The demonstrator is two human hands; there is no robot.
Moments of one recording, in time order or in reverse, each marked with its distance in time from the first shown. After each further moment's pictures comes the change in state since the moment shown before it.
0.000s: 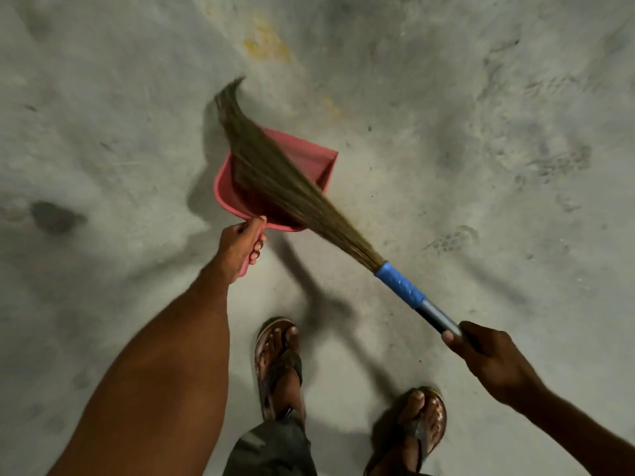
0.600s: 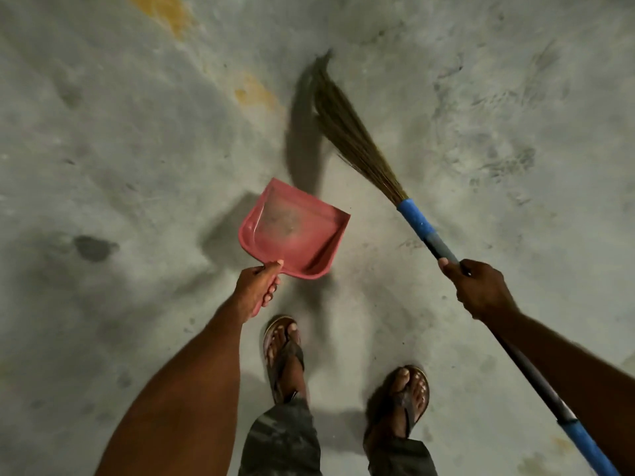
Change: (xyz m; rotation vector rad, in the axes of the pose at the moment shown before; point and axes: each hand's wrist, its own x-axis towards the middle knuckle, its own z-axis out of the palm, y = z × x) left_hand -0.128 0.025 0.016 0.180 -0.110 -0.153; right_hand 0.006 -0.041 -0.100 0.145 0.247 0.218
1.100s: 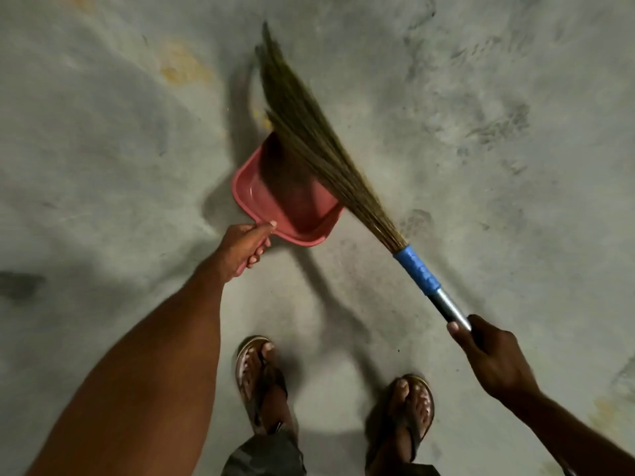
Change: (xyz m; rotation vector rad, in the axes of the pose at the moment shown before) left_hand 0.122 0.059 0.071 0.245 -0.112 0.168; right_hand -0.012 0.126 0.063 0.005 0.017 -0.081
